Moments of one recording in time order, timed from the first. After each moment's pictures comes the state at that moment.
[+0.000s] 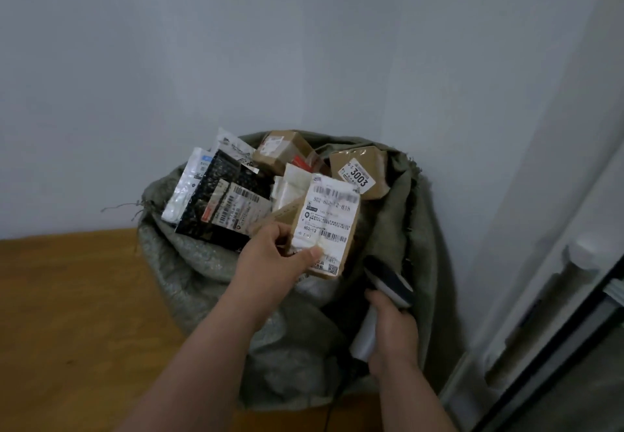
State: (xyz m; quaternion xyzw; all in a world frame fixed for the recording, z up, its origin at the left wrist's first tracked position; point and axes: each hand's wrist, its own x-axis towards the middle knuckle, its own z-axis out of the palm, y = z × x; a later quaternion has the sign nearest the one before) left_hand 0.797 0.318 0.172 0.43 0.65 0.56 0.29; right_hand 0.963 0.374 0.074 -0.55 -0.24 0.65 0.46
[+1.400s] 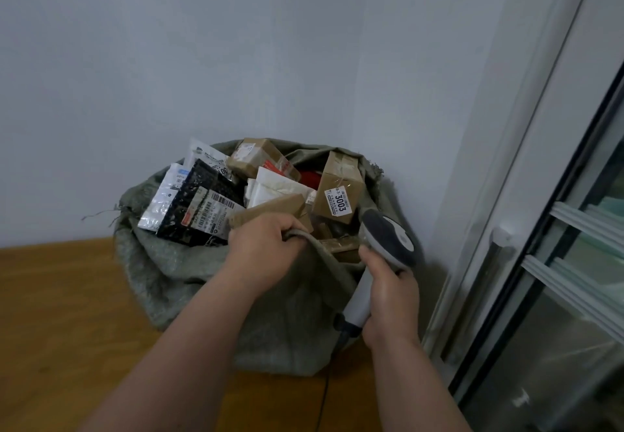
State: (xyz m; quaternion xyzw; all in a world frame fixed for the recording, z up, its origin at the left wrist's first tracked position) left_hand 0.842 0.298 0.220 0.59 0.71 0.37 0.12; right_hand 1.009 0.344 0.142 -0.44 -0.31 0.60 0.59
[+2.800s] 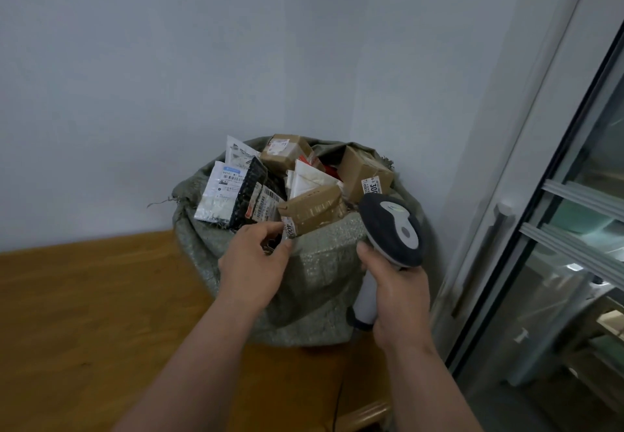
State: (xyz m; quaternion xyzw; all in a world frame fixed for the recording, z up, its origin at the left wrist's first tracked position) left_hand 0.737 0.200 0.182 0.52 0.69 0.48 0.16; right_hand 0.918 0.220 0.160 -0.43 -0.41 0.48 0.64
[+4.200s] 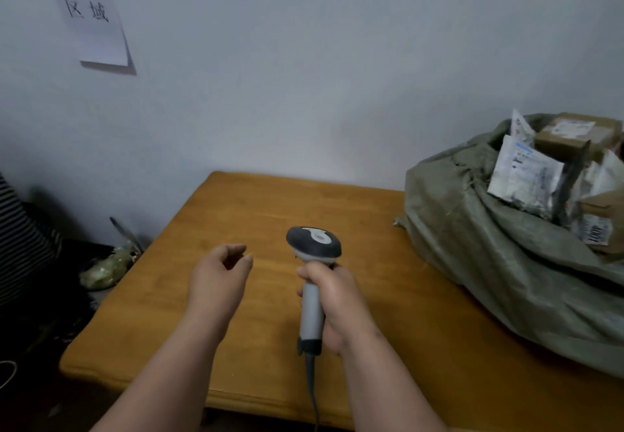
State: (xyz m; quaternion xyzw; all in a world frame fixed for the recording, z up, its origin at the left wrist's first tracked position) left_hand 0.335 -0.057 0.077 0.20 0.77 0.59 0.14; right_hand 0.478 0.029 0.100 -0.40 -0.50 0.73 0.23
